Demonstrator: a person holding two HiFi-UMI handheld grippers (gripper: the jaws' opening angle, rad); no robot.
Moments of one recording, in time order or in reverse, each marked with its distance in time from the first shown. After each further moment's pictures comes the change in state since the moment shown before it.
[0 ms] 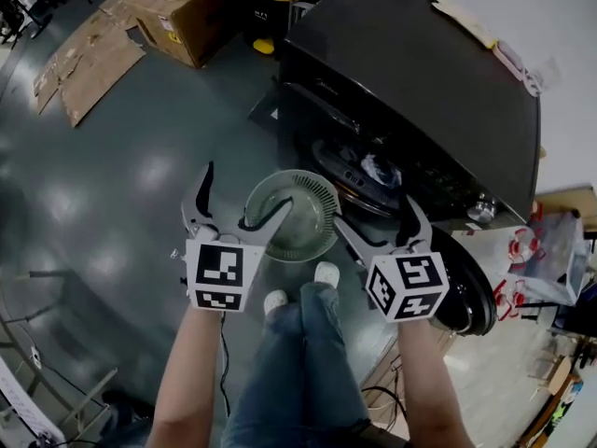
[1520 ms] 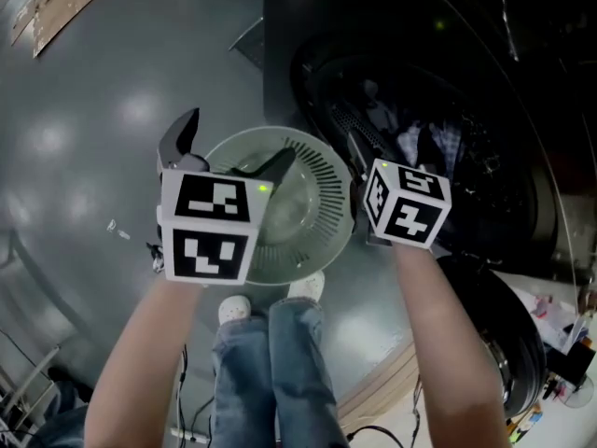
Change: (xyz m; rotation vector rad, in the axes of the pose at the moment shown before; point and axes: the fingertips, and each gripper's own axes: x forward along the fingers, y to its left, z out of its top) left arm 0.208 -0.020 -0.251 -0.162 0.311 0.108; right arm 0.289 -0.144 -0.216 -0.099 0.112 -0.162
